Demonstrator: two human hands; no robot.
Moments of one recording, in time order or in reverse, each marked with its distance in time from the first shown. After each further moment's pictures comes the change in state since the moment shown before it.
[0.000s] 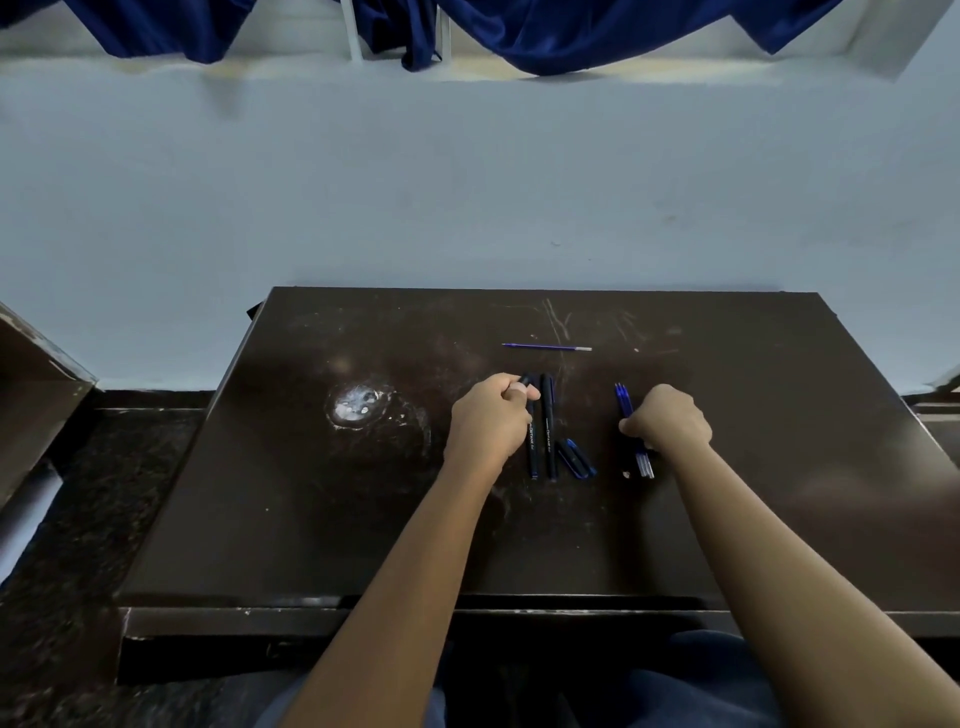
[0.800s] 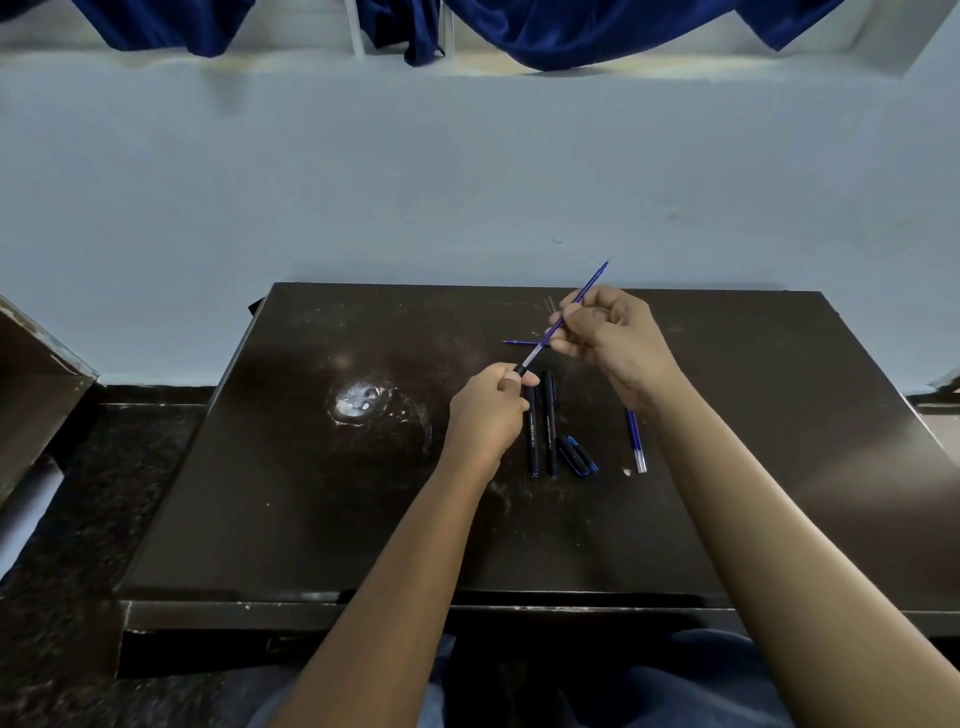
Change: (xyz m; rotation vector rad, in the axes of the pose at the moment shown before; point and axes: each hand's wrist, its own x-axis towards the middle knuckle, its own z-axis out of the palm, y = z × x) left_hand 0.003 -0.001 0.000 -0.106 0.011 0.010; right_hand -0.062 -0.064 -0.043 1.153 -0.229 -0.641
